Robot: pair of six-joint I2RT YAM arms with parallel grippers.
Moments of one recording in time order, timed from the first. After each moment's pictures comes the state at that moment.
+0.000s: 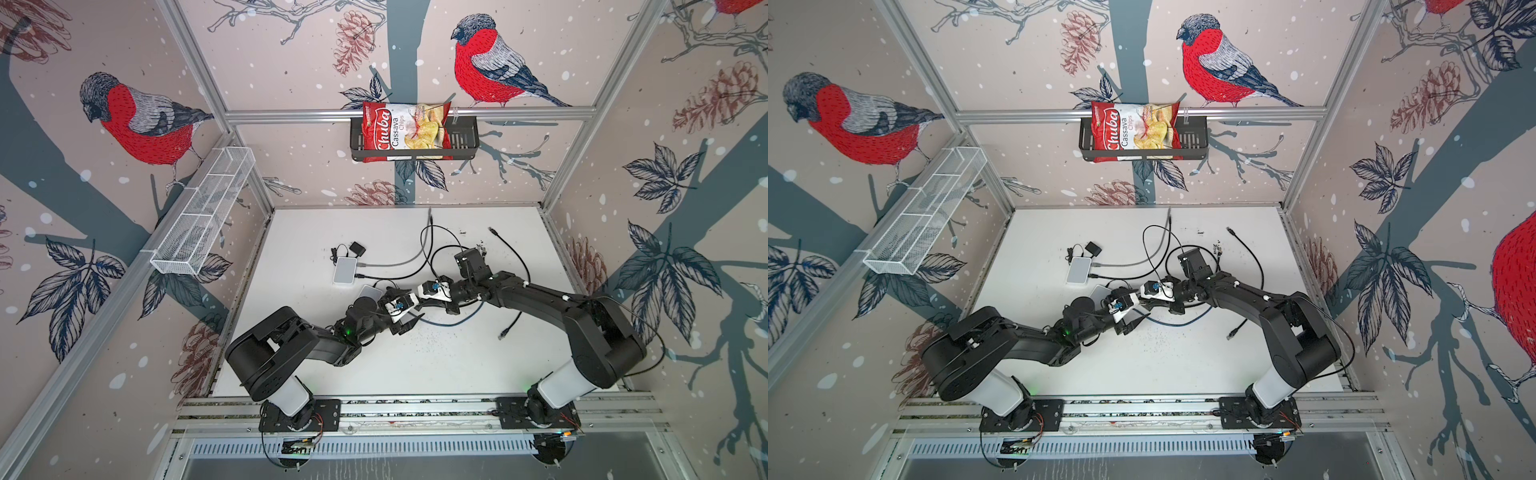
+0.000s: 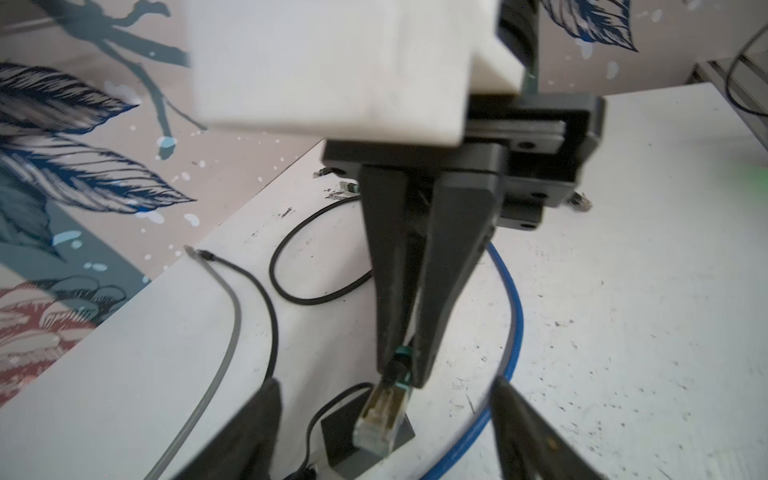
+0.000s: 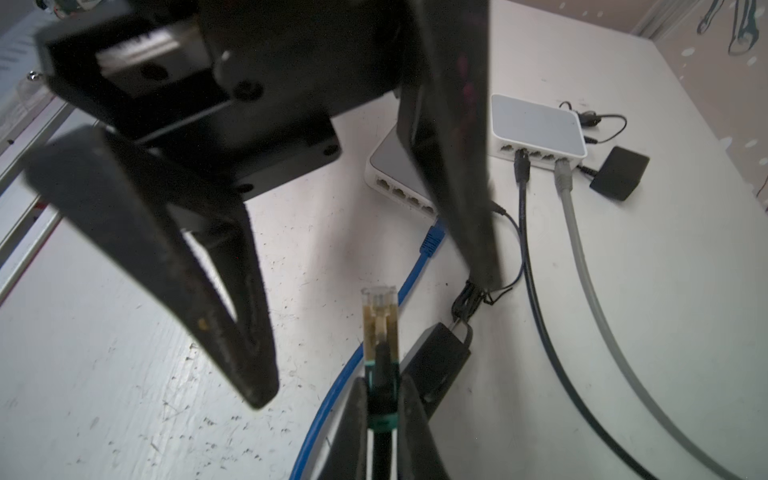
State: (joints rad) left arm -0.77 1.57 0.34 1.05 0.23 0.32; right arm 0.59 1.59 0.89 -0.23 -0.74 -1.00
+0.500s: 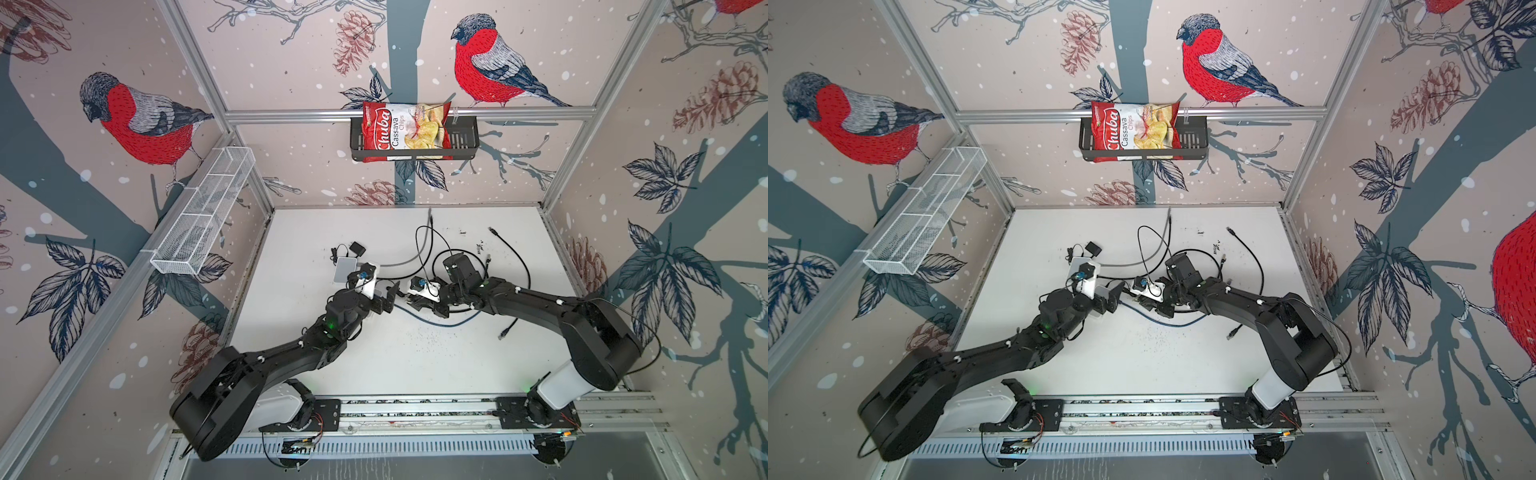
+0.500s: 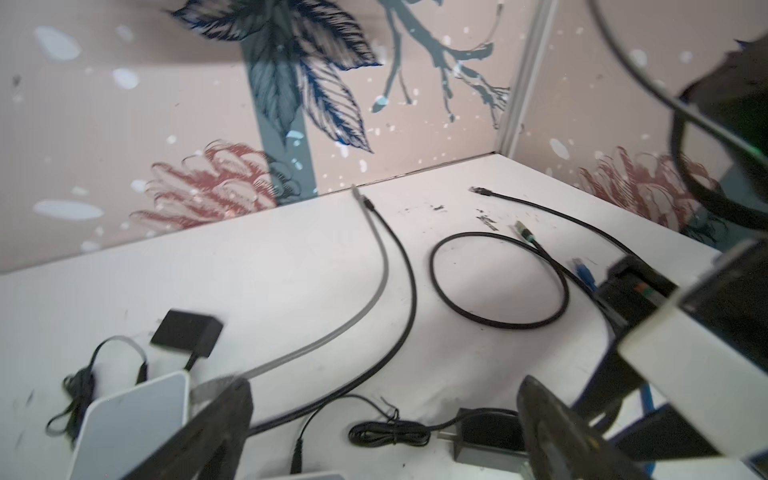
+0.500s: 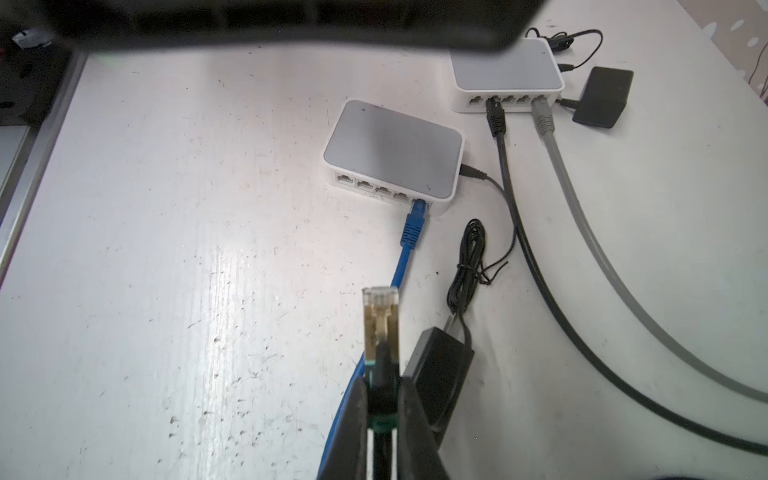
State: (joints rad) left arm -0.65 1.18 0.35 0.67 -0.11 -0.09; right arm 0.70 1.59 0.87 -0.13 -0.52 -0.66
